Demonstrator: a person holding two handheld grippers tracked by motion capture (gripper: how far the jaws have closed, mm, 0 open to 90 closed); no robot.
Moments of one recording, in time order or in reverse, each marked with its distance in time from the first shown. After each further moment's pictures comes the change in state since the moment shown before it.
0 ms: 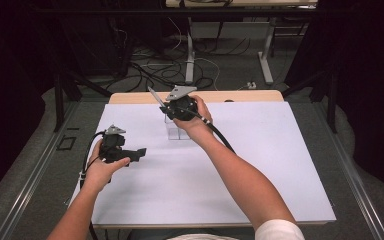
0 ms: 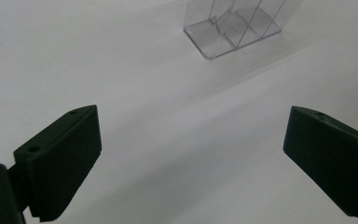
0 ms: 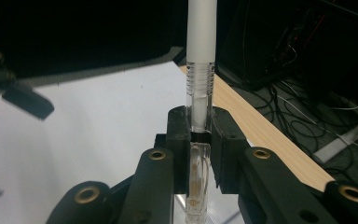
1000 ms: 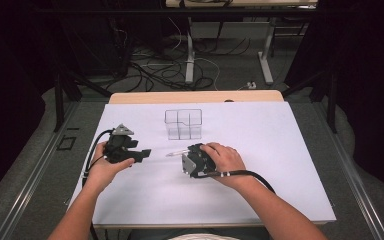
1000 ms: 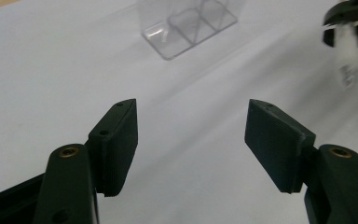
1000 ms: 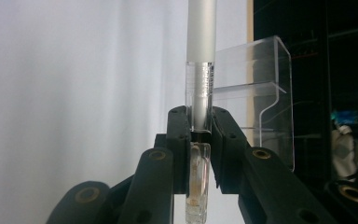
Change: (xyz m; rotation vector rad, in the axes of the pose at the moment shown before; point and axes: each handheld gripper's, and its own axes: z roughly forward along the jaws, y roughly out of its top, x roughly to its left) left arm -0.015 0.011 -0.013 0.030 -0.057 0.113; right arm 0.080 -0.097 -0.070 0.325 -0.121 -0.863
